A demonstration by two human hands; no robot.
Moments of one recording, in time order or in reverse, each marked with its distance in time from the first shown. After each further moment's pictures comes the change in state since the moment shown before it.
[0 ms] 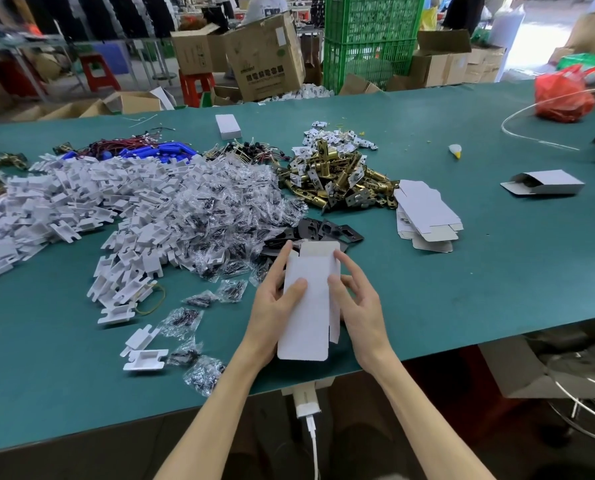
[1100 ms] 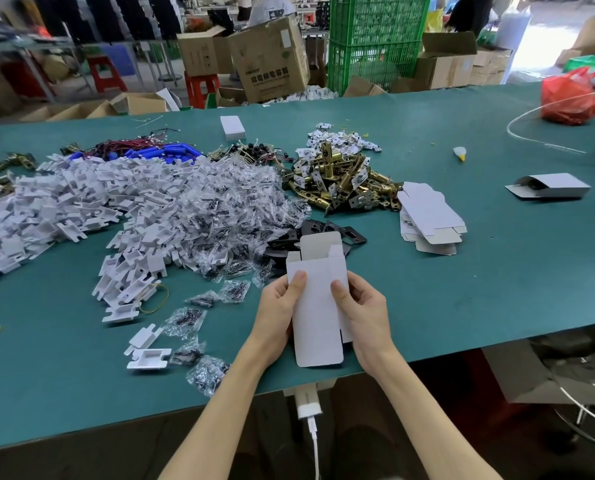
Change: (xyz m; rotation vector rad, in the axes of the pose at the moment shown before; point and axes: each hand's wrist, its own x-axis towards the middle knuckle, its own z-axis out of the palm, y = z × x) left_hand 0.007 -0.009 0.005 -0.149 0.038 -0.149; right_hand 0.002 0.005 -0.003 0.140 0.024 0.071
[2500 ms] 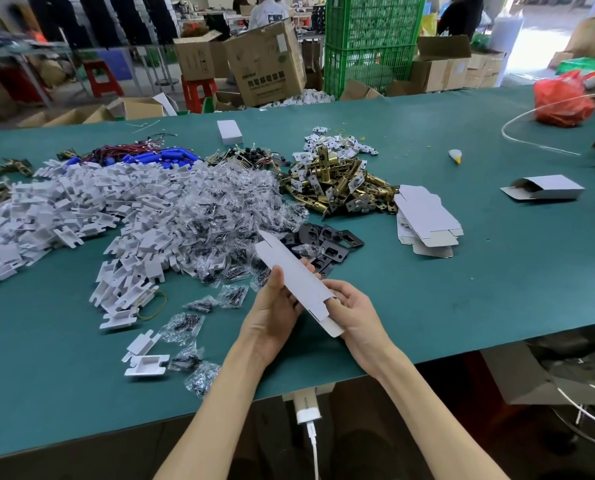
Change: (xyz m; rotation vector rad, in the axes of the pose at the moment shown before) left_hand 0.006 0.016 -0.001 -0.417 -0.141 -0.084; right_hand 0.002 -0.010 0.002 0.087 -0.170 0.226
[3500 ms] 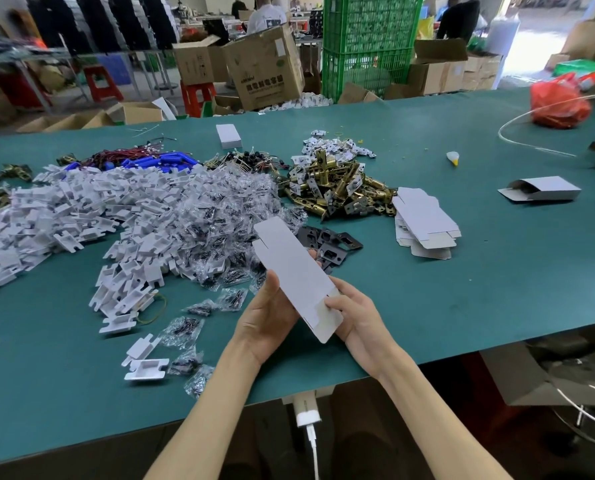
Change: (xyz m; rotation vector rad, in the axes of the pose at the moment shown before) left_hand -0.001 0.008 -0.007 0.059 -0.234 -0.066; right_hand 0.001 -0.005 -0.007 0.108 -0.053 0.065
